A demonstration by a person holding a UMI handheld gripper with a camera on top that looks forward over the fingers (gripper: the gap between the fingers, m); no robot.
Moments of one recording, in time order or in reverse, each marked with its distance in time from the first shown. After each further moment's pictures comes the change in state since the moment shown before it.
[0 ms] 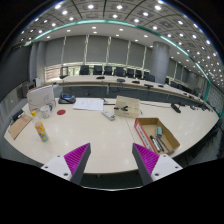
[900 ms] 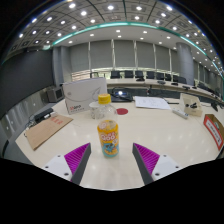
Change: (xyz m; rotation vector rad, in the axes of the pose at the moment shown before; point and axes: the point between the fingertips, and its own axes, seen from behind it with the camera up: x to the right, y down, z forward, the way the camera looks) arm -0.413 0.041 0.132 0.088 -0.320 0.011
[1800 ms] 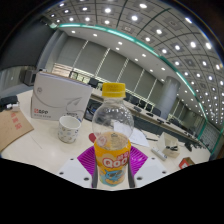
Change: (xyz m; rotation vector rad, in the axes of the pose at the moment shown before) arm 0.027 -0.121 0.137 0.121 0.418 -0.341
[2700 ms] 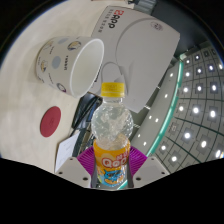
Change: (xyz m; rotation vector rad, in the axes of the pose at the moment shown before) arm -0.015 -0.112 0.195 0.247 0.278 -1.543
